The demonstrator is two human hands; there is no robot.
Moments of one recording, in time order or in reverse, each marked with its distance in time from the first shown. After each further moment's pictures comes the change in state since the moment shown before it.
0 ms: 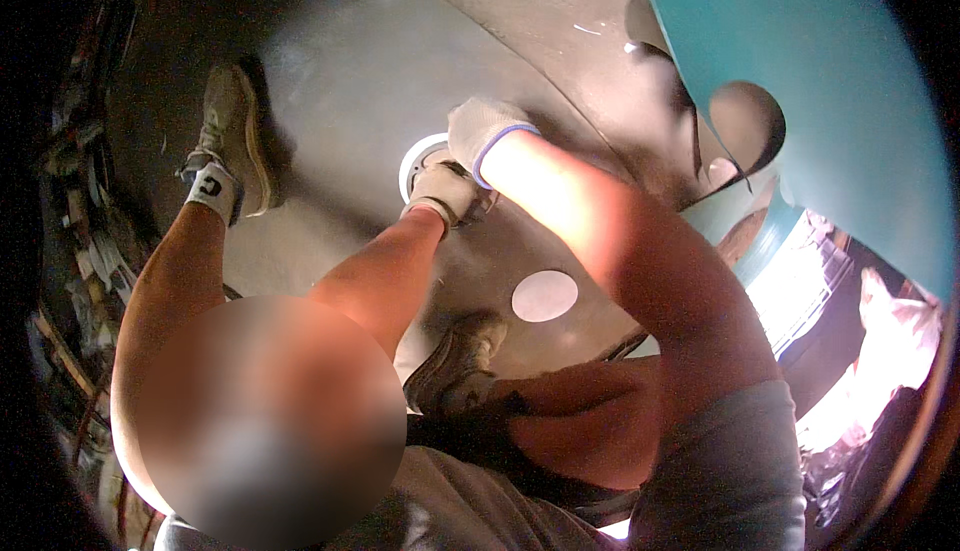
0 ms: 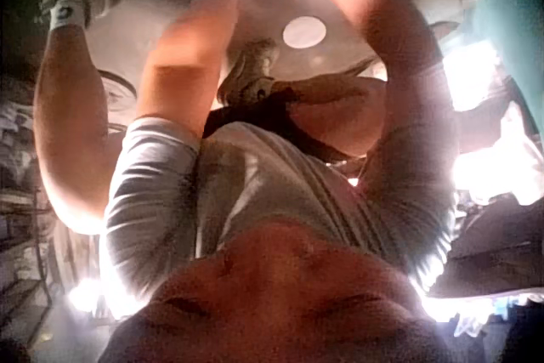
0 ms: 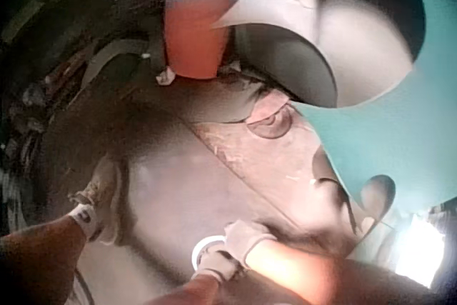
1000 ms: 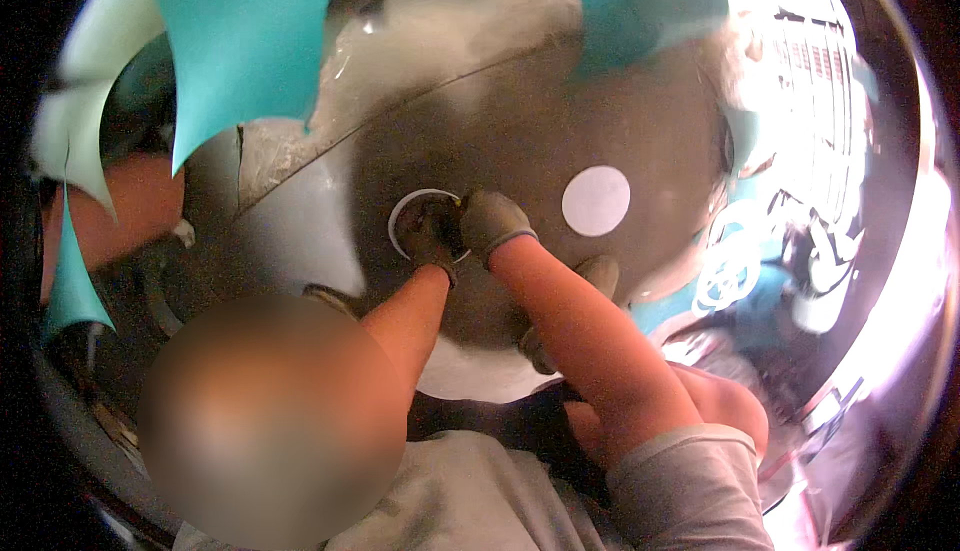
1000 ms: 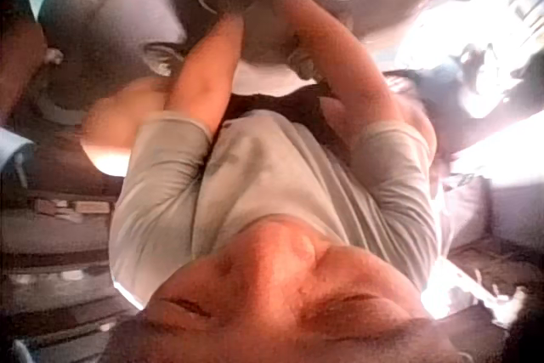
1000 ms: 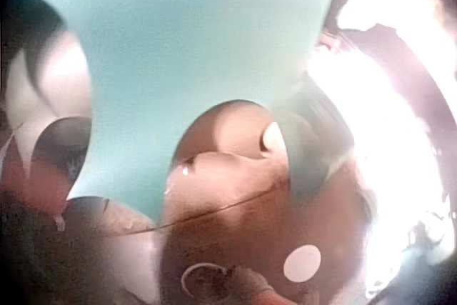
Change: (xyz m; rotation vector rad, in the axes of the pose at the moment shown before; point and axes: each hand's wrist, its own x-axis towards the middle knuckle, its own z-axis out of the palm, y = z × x) left_hand 0.005 -0.011 0.026 -0.416 0.027 0.096; right_hand -0.096 -0.054 0.174 1.548 0.397 0.791
